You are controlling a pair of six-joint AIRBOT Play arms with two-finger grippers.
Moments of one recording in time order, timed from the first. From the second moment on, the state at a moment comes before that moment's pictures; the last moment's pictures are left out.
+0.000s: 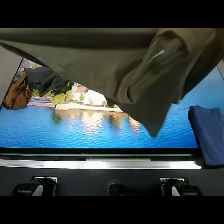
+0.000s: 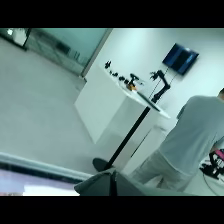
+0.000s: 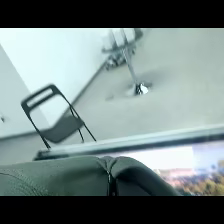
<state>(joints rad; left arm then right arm) 0.02 -0.61 1.31 0.89 -0.63 -1.60 -0.04 -0.66 1.41 -1.07 0.76 1.57</state>
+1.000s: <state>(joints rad) 0.02 -1.15 1.06 1.05 -0.92 -1.60 0.05 -1.48 1.50 -0.90 0.92 1.64</state>
